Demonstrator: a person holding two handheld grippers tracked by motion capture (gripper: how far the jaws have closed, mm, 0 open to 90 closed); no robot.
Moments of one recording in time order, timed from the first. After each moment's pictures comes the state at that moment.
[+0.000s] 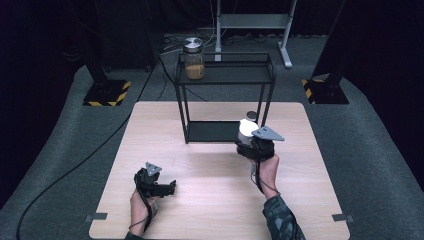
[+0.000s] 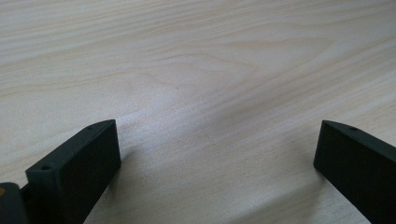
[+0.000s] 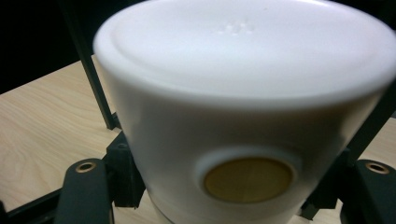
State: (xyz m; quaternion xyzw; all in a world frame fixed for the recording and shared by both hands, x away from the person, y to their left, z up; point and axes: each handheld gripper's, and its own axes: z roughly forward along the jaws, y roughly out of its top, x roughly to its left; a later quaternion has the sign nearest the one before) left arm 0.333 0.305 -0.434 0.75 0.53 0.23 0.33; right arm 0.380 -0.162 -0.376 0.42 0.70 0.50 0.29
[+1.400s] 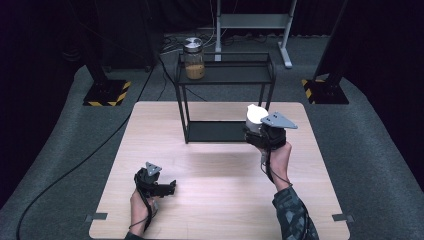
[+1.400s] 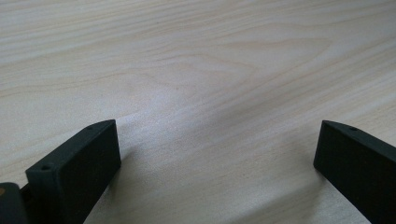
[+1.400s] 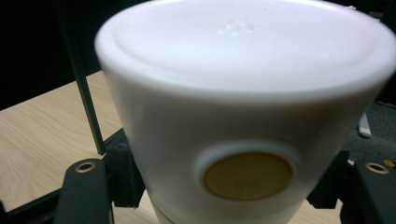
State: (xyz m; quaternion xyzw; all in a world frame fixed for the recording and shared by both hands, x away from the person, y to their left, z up) left arm 0.333 0.305 -0.434 0.75 0.53 0.23 0.33; right arm 0.372 -0.177 -0.322 0.39 0.70 0.50 0.33
